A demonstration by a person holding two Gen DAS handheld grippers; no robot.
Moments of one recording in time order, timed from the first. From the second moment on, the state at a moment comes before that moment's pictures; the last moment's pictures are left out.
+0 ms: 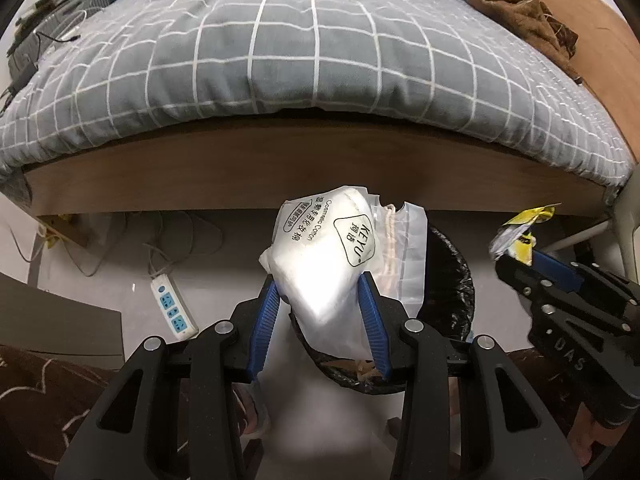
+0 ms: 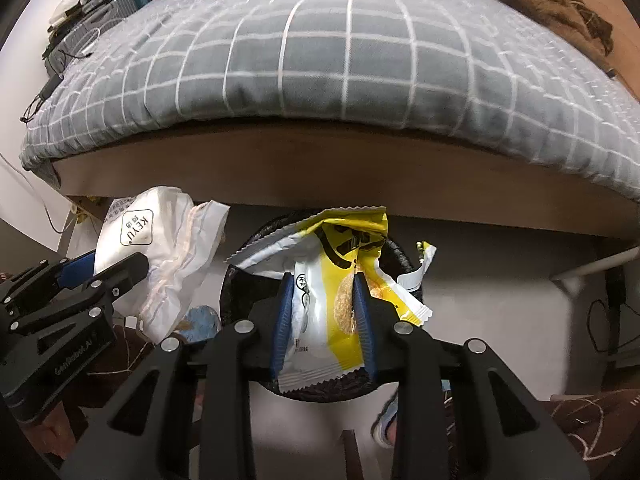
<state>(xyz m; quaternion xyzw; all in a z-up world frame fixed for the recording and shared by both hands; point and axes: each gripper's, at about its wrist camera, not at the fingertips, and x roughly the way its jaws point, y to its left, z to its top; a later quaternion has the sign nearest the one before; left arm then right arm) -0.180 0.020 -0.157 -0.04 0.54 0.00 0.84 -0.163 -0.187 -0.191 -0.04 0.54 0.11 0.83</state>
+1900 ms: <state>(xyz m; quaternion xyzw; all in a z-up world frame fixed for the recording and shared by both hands) -0.148 -0.063 -0.162 0.02 0.52 -0.04 0.85 -0.152 -0.291 -0.173 0.00 0.49 0.01 0.87</state>
